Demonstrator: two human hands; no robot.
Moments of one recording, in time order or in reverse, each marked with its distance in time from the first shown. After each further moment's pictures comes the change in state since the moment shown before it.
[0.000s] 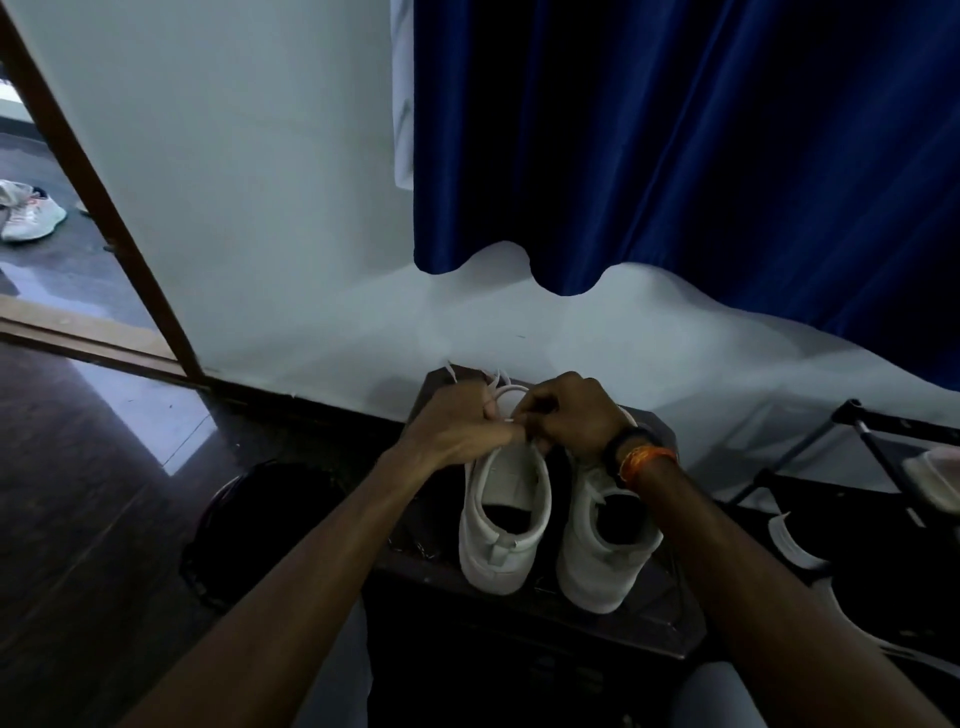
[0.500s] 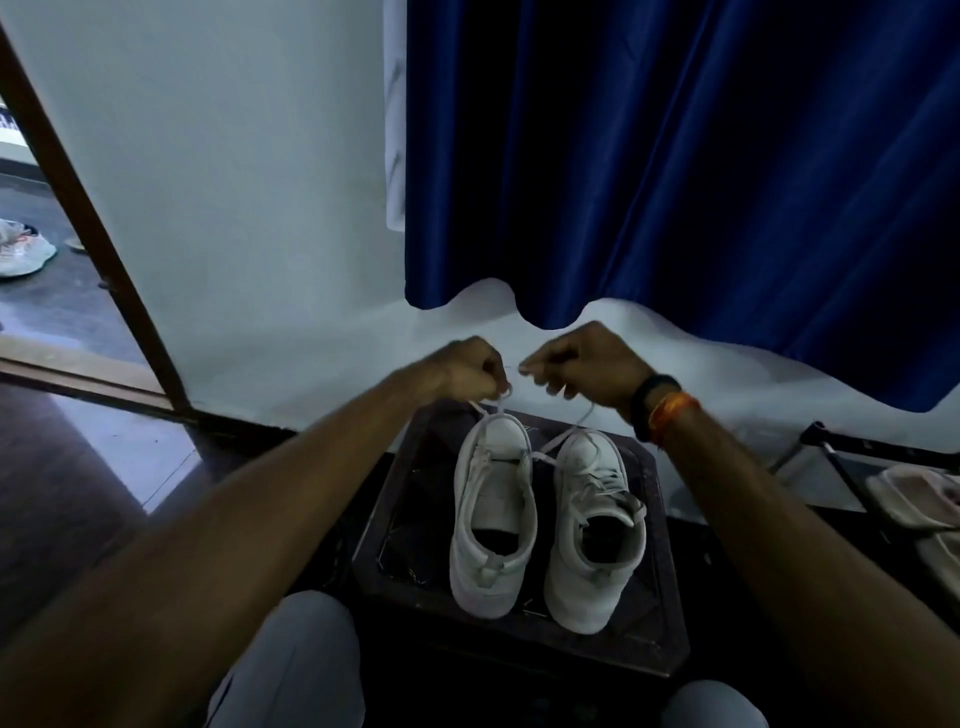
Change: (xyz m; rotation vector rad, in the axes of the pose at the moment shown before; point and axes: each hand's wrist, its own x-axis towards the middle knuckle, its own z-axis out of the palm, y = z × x) left_hand 0.075 0.036 -0.044 0.226 -0.167 0.087; right_hand 0.001 -0.033 -0.078 0.144 0.084 -0.024
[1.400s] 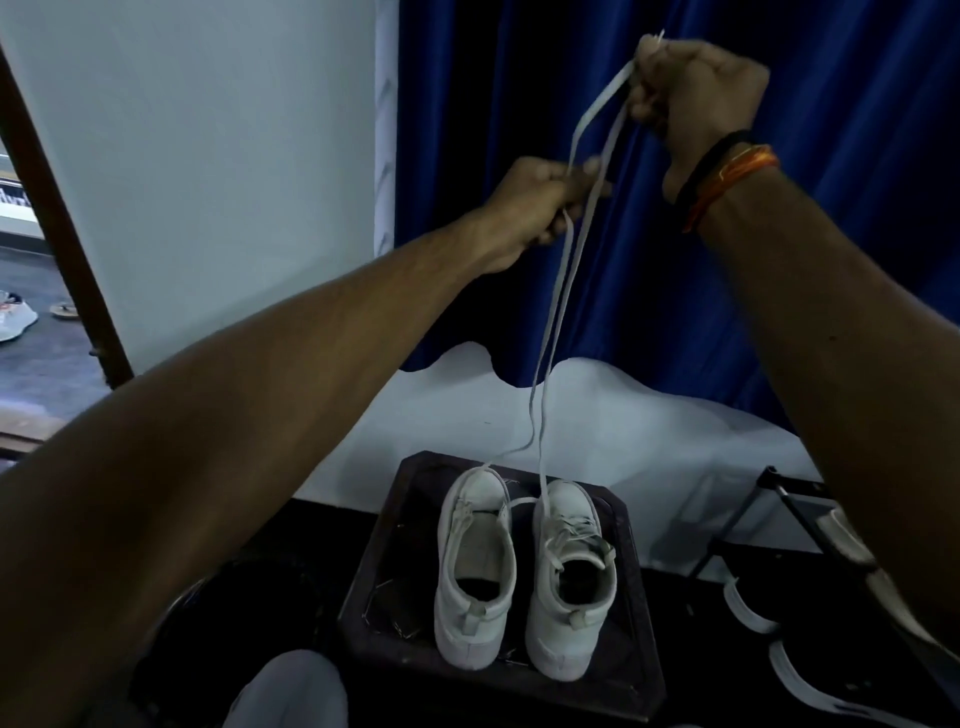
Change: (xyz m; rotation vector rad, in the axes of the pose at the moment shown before) left_hand -0.006 0.171 -0.140 -0.701 0.332 0.525; right_hand 0.015 -0.154 -0.190 0.683 0.800 -0.464
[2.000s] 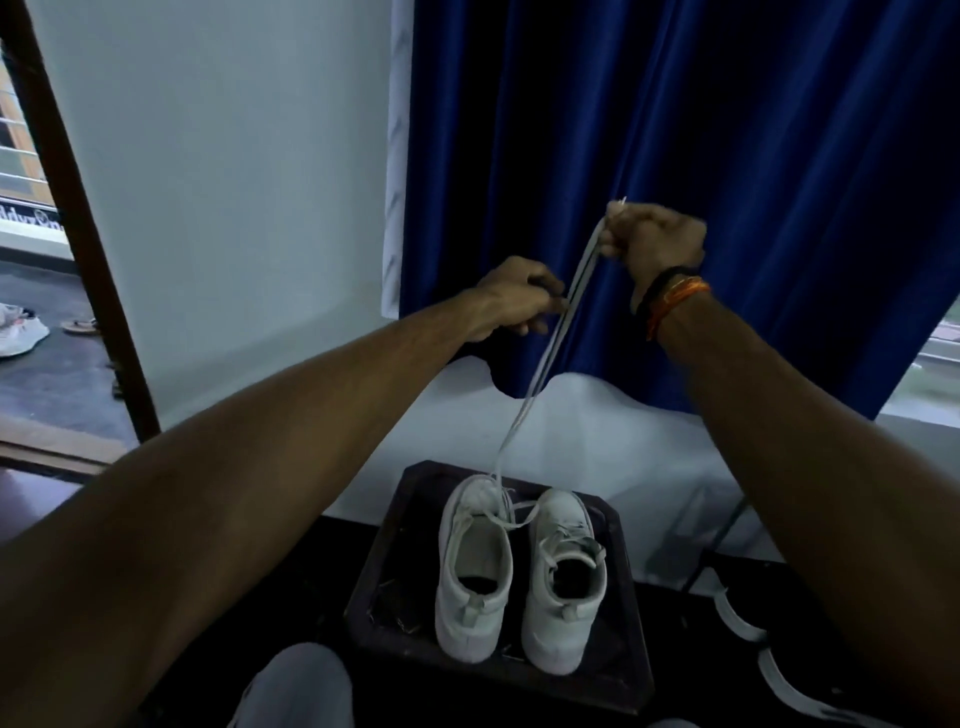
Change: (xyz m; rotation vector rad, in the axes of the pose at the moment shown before) left_hand -0.042 -0.026 0.005 0.347 -0.084 -0.219; right_hand -0.056 0.041 -0.014 -0.100 0.165 0.229
